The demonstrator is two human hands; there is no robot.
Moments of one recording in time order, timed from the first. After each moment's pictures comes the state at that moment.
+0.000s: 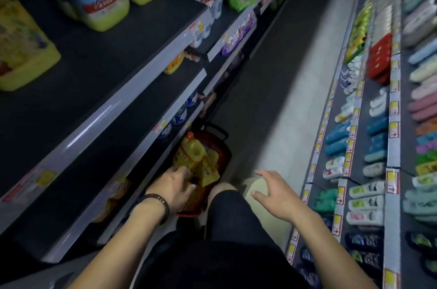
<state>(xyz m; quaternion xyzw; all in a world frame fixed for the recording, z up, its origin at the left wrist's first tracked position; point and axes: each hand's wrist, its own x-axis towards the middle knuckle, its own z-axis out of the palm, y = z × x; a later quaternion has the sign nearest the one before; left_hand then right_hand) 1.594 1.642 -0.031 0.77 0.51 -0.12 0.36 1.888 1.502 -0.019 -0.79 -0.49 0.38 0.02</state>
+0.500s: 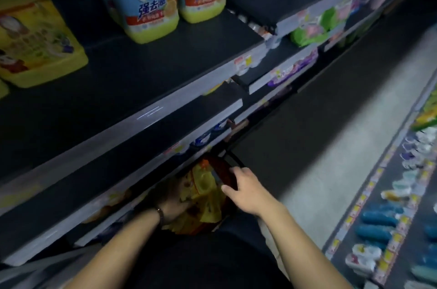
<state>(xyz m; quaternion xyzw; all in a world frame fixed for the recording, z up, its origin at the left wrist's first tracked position) 1.637 1.735 -0.092 0.63 0.63 -0.08 0.44 1.896 1.747 -0.068 -0.67 -0.62 0.40 -0.08</state>
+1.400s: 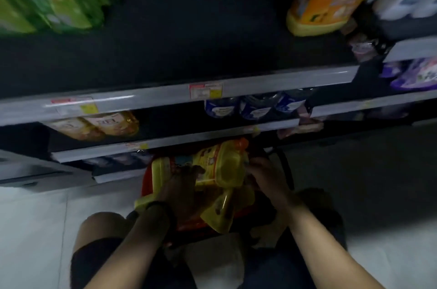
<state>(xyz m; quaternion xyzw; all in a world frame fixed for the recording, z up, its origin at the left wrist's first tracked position) 1.694 1.701 -0.352 0.48 0.77 0.06 0.41 1.907 1.846 -0.390 -0.63 -0.52 0.58 0.02</state>
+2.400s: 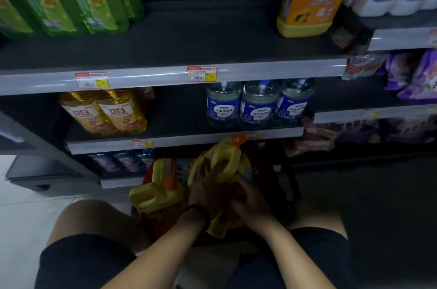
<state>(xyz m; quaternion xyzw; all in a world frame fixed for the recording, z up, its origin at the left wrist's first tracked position) 1.793 1.708 -0.457 0.44 0.82 0.25 0.27 1.945 1.770 -0.448 -0.42 -0.69 0.58 0.11</state>
